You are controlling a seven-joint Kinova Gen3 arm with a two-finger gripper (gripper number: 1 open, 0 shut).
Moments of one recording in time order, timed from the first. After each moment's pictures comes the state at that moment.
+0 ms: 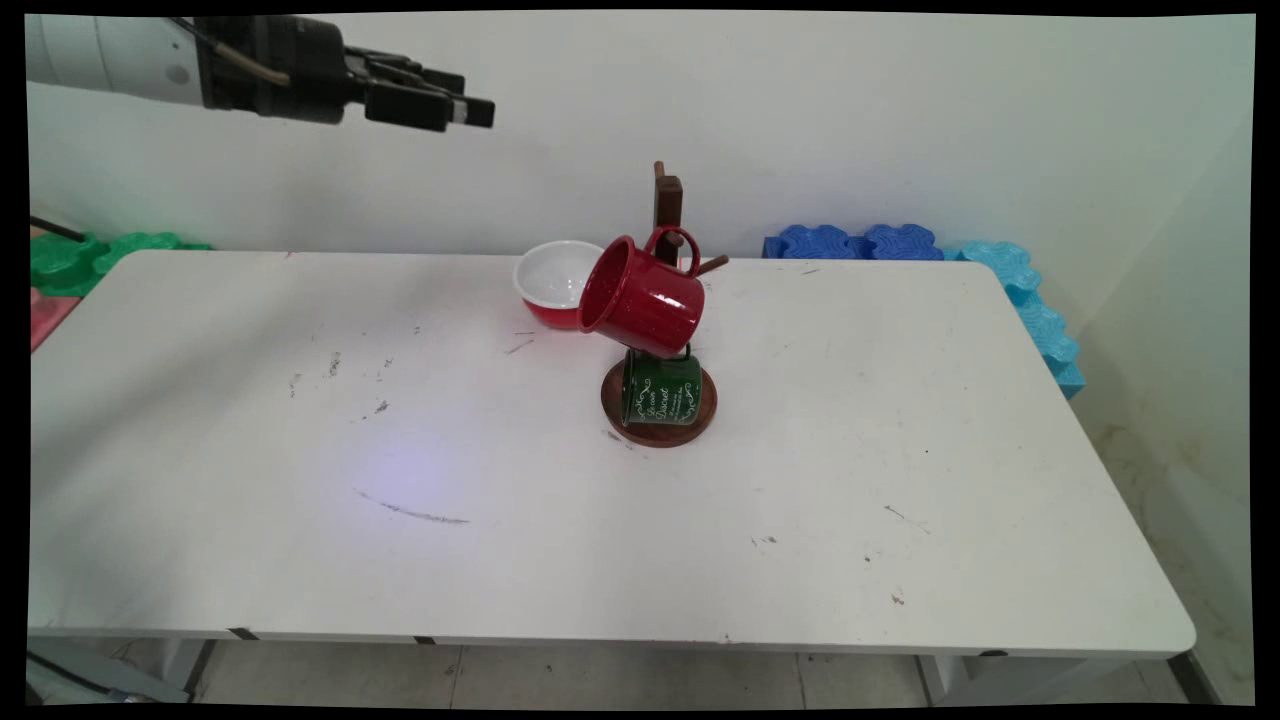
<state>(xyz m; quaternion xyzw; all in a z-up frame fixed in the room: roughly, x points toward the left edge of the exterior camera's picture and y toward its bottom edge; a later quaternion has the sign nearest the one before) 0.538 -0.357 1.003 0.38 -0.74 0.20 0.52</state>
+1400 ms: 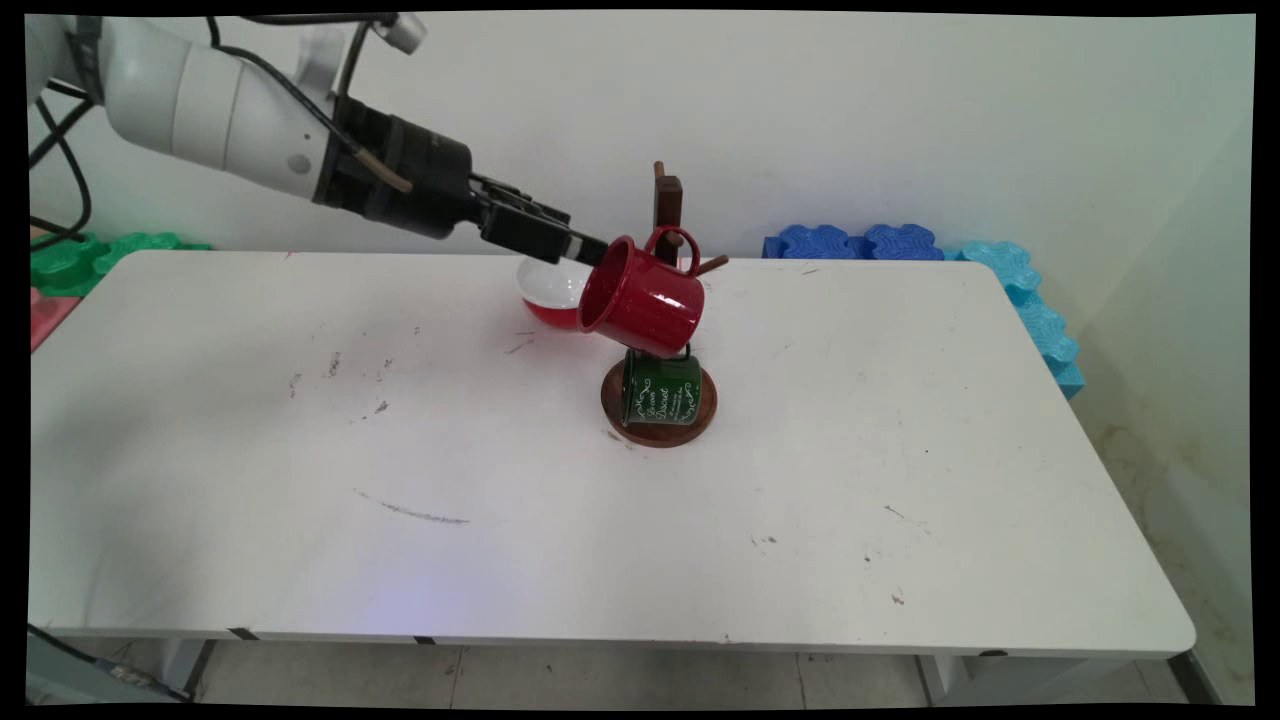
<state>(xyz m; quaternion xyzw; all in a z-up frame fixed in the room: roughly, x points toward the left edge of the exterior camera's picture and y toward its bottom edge) 0.421 -0.339 0.980 0.42 -0.77 0.09 0.46</state>
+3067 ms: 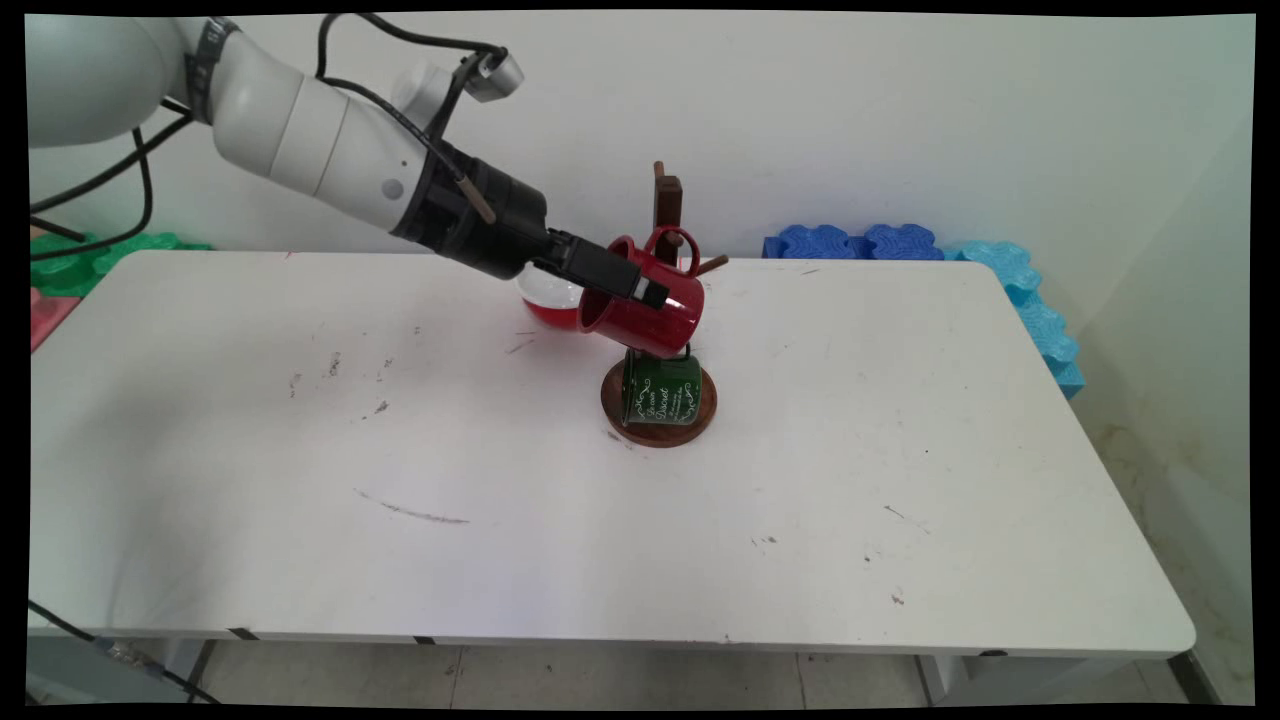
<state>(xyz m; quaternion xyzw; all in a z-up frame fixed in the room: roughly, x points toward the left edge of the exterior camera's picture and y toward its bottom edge) 0.370 -0.358 0.962 0.49 -0.76 0.02 0.43</state>
